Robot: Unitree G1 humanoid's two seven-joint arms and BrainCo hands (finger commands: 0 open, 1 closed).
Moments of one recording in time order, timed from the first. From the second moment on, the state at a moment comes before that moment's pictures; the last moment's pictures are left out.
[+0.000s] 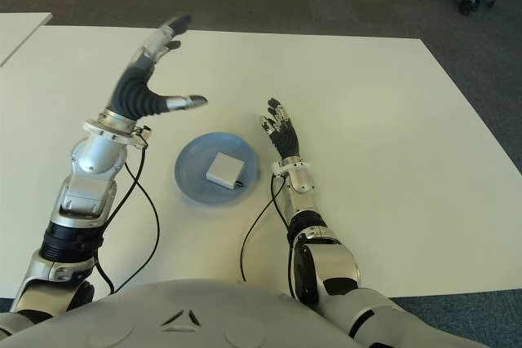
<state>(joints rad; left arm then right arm) -0.19 0.21 0.06 -0.08 -0.07 -0.21 -0.13 -0.39 0.00 -0.10 1.05 0.02 -0.70 0.15</state>
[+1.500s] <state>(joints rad) -0.09 0.05 0.17 0.64 -0.17 -0.54 -0.22 -0.37 0.00 -0.11 1.02 0.04 -0.69 0.15</state>
